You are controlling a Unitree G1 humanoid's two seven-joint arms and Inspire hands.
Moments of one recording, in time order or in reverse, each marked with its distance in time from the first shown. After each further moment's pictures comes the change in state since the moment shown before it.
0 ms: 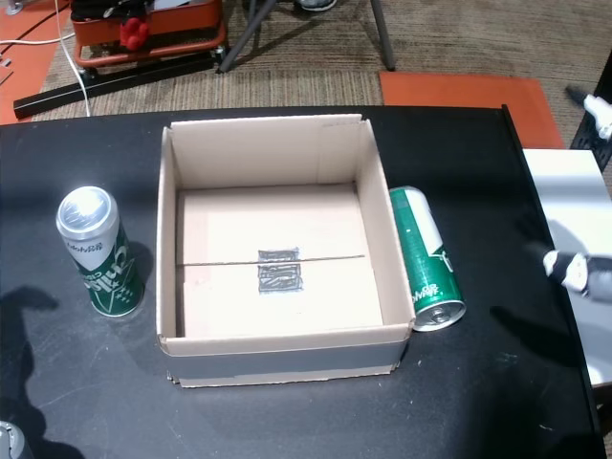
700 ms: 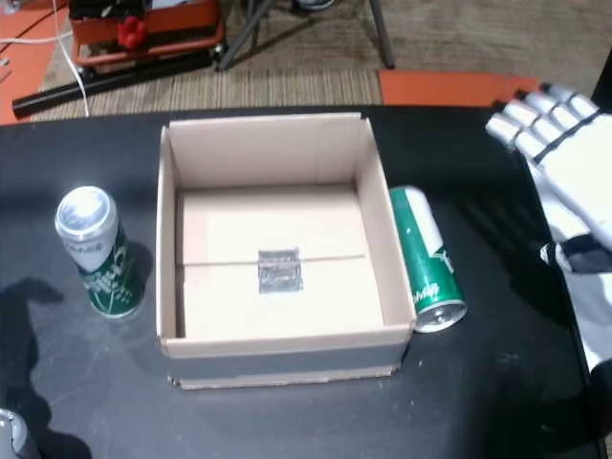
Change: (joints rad) left arm -0.005 -0.011 -0.046 -0.066 0.006 0.003 0.060; right arm -0.477 -0.065 0.764 0.215 -0.508 0.268 -0.272
